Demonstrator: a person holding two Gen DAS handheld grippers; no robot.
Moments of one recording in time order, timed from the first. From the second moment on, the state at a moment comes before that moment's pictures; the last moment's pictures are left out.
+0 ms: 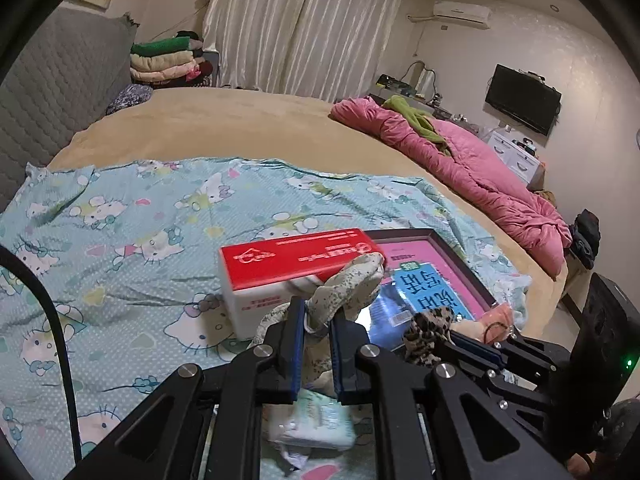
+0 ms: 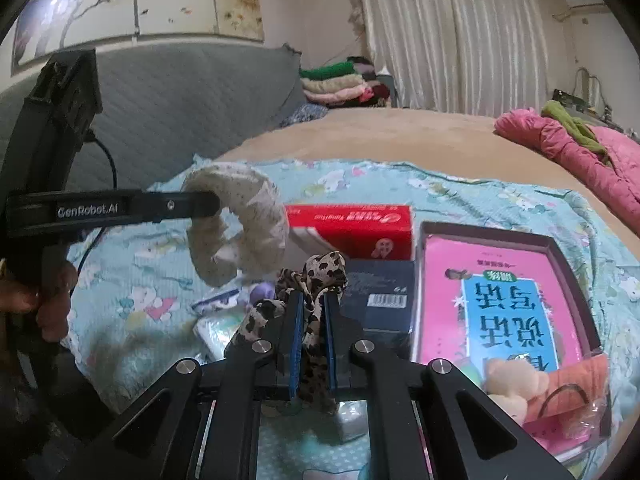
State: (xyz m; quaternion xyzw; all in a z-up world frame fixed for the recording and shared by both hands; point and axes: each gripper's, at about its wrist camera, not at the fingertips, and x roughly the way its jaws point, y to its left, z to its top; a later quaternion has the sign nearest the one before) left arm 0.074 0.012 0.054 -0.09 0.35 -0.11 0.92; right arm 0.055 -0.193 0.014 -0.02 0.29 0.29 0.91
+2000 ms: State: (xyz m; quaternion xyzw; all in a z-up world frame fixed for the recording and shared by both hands) left arm 0.094 -0.197 0.069 0.01 0.41 -0.24 0.88; right arm 0.060 -0.391 0.046 0.18 0.22 0.11 0.95
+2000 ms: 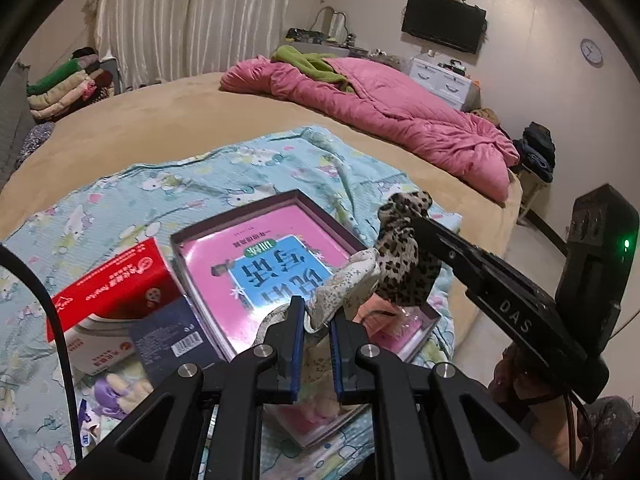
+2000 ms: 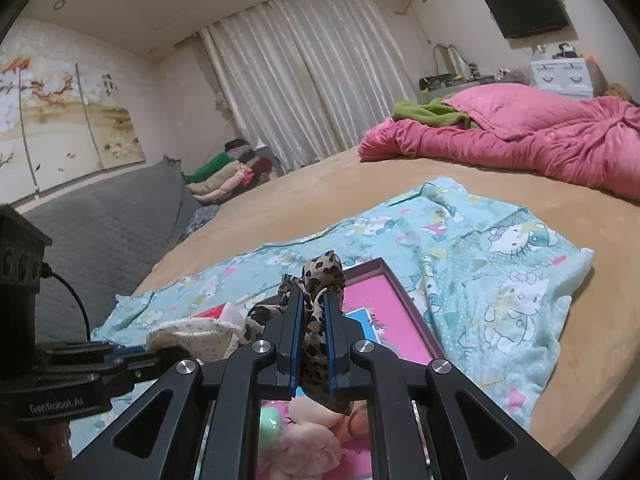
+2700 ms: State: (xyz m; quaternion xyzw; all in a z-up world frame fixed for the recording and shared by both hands) left arm 0.123 -0.194 0.018 0.00 0.46 -0.21 0.86; right arm 0.074 -0.390 0.024 0.17 0.28 0.11 0.94
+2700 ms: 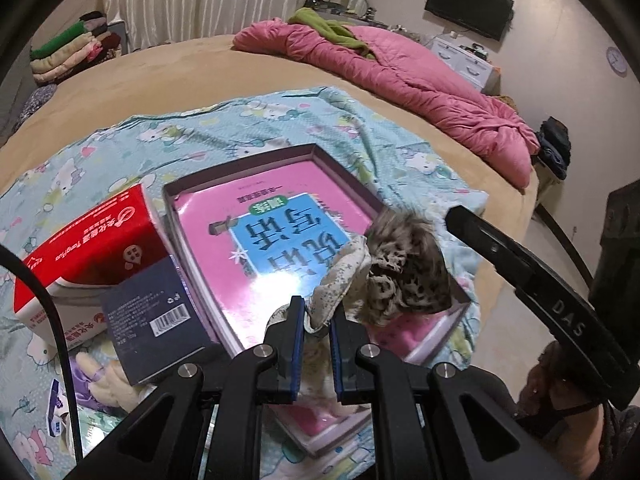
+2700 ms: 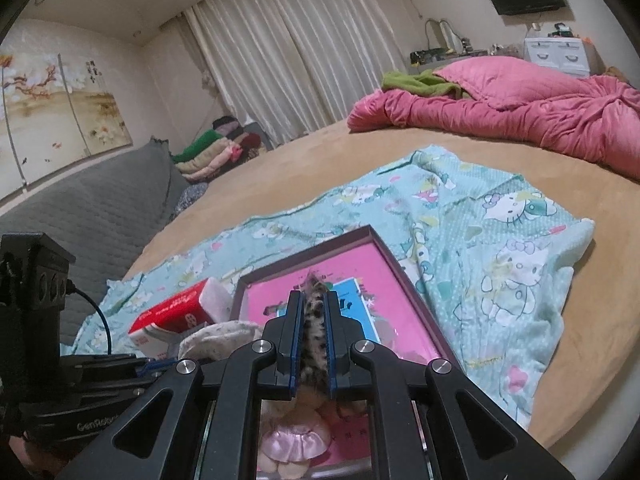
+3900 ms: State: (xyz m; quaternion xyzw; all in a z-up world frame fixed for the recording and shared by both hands) left arm 0.152 -0.165 -0.021 -0.02 0.49 -0.14 0.86; right arm 0.116 -0.361 -0.035 0.08 0.39 0.07 0.91
